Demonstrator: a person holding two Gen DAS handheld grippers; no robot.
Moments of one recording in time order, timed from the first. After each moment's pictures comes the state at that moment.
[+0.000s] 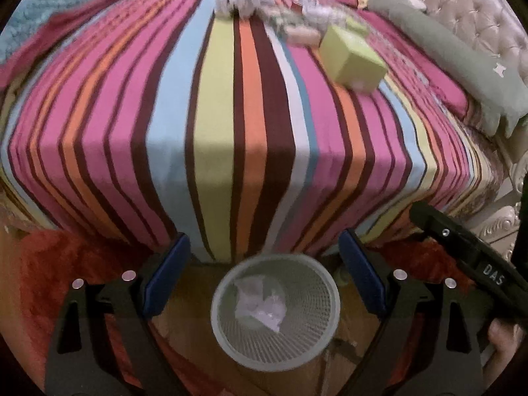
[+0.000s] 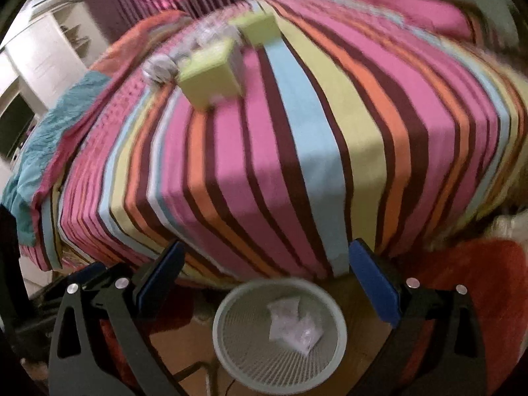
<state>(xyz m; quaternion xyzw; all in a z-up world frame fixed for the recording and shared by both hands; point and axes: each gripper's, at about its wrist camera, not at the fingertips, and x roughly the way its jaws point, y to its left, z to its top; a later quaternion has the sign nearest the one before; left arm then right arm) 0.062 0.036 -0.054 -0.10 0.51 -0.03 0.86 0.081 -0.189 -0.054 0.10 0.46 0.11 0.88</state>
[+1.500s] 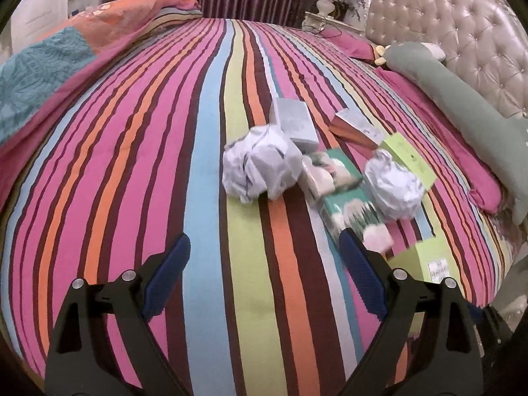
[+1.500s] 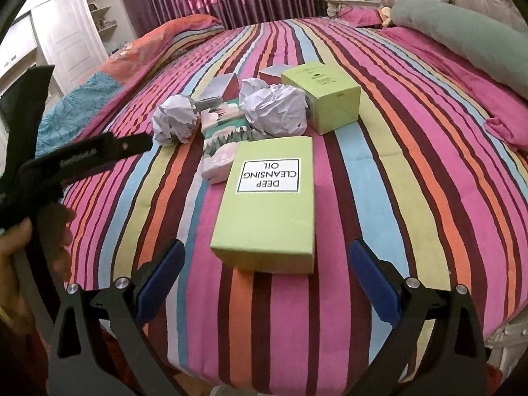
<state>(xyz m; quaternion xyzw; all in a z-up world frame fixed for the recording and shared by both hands) 0.299 0.103 -0.008 -0.09 0.43 -0.02 0.90 0.211 -0.126 -0.027 0.05 0.43 0.14 0.89</state>
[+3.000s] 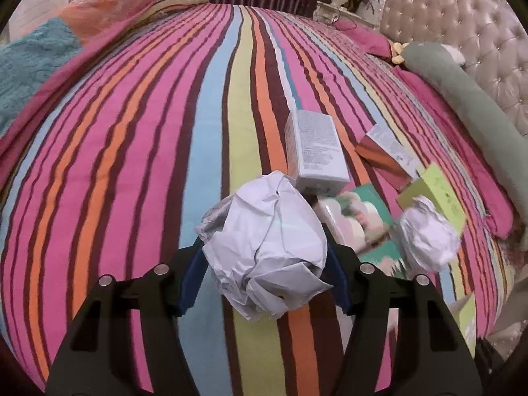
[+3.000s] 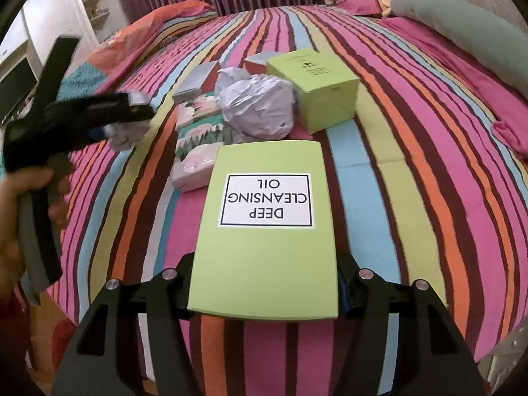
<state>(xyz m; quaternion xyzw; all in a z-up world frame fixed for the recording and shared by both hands) 0.356 0.114 -0.016 -0.10 0.45 0.00 0.88 0.233 -0.136 -0.033 0.04 0.46 0.13 0.88</state>
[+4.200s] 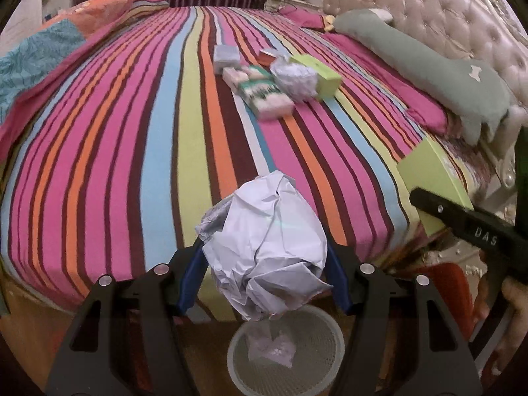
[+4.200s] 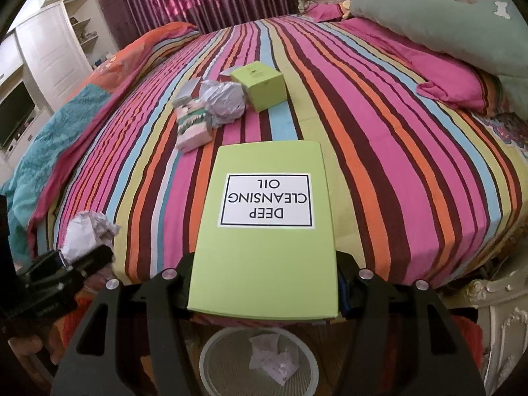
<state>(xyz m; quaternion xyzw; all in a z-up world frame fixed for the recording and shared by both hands) 0.115 0.040 -0.012 -0.06 0.46 -0.08 0.88 0.129 -0.194 -0.008 0.07 0.44 0.10 0.89</state>
